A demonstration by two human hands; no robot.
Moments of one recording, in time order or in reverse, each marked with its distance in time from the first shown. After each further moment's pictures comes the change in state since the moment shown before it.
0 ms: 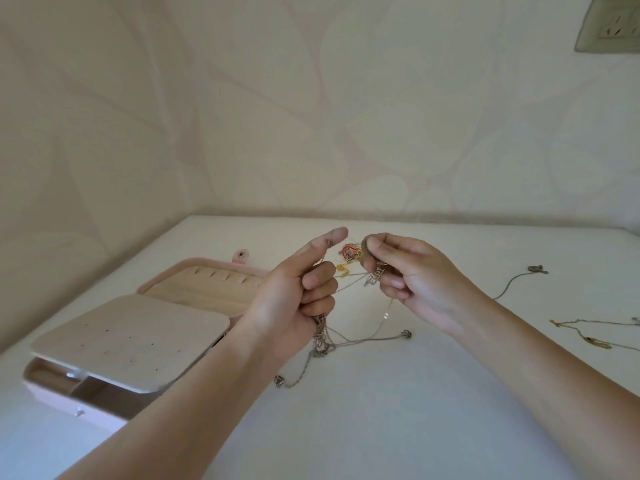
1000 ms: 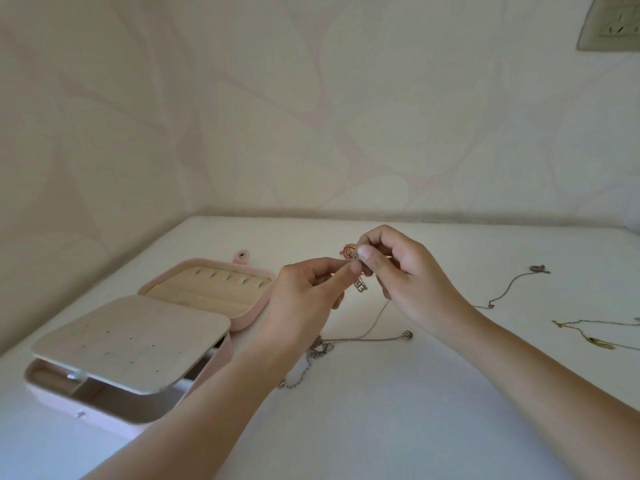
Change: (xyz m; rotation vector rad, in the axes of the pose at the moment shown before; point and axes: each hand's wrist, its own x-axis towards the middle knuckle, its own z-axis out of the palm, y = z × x) left_hand -0.005 -0.011 0.003 0.739 0.184 0.272; right_hand -0.008 0.005 0.013 -0.592 0.067 -0.363
